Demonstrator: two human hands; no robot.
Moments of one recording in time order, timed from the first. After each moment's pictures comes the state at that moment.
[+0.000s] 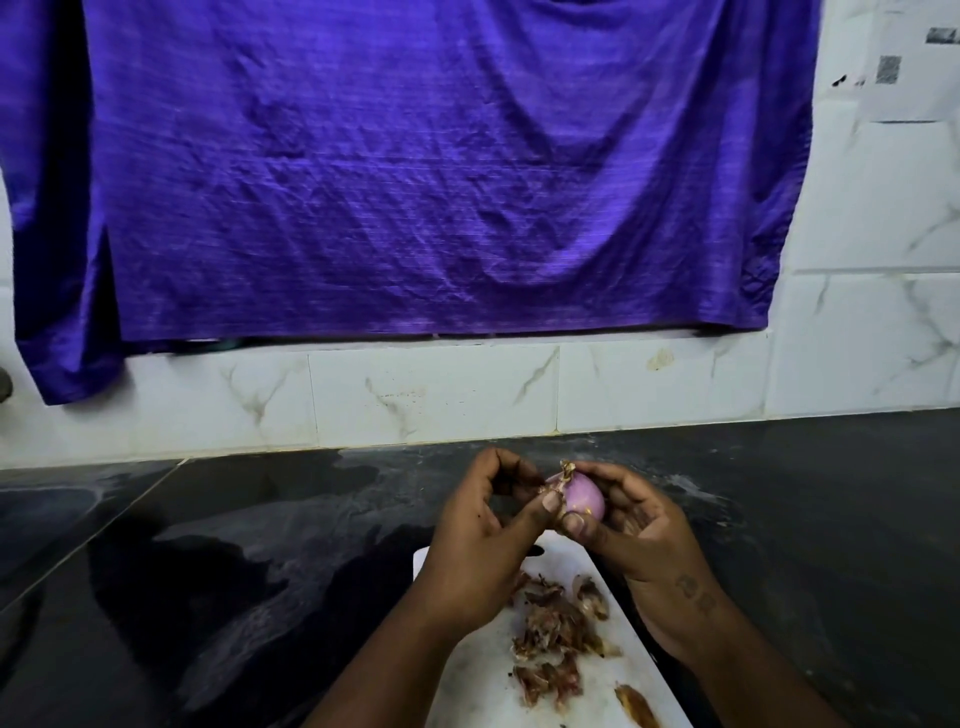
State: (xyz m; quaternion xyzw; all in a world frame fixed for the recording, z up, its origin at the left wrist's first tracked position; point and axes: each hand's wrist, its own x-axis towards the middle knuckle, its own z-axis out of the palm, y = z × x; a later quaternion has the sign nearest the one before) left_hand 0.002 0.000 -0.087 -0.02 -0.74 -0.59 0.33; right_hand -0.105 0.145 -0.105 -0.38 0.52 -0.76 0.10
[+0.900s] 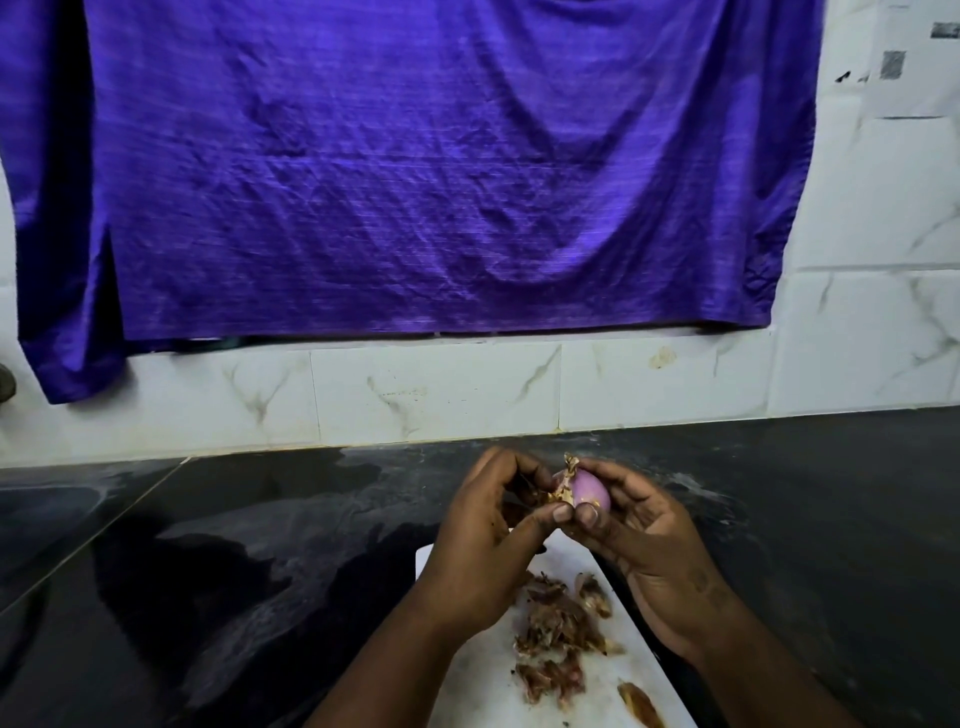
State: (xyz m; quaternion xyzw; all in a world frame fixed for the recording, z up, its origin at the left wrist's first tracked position) left_hand 0.000 -0.004 -0.089 -0.06 -0.78 -0.51 0.34; right_hand -0.100 0.145 -0.100 -0.35 0.48 -0.78 0.16
